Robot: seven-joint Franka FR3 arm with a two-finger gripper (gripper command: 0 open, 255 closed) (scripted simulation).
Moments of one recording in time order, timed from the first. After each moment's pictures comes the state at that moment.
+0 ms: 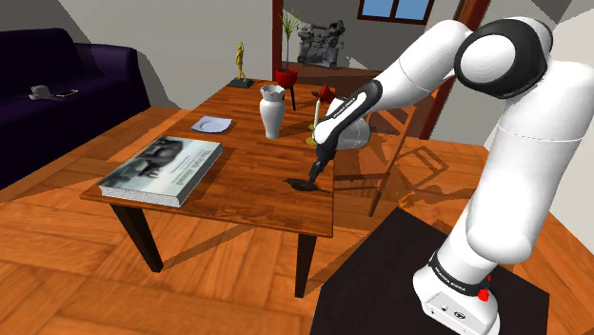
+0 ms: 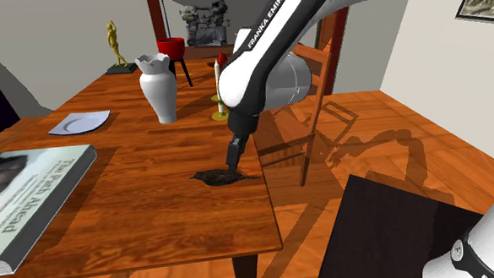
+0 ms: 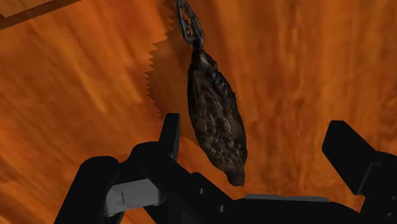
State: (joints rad) arm 0.09 0.19 -0.16 -2.39 0.33 2.70 -0.66
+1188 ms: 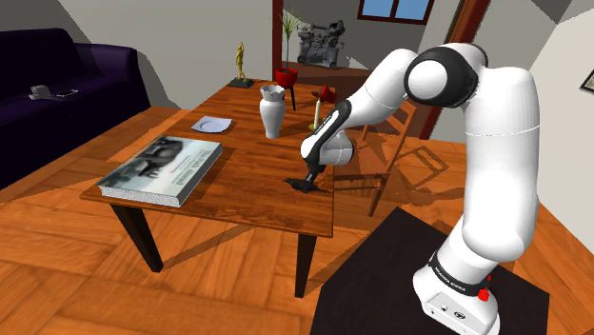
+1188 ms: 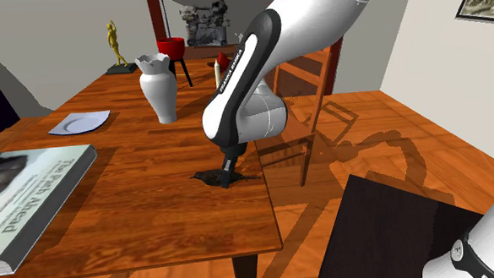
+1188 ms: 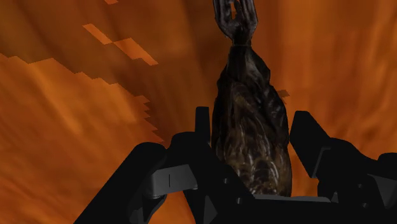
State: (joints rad) arm 0.00 0.46 -0.05 -2.24 0.48 2.84 -0.86
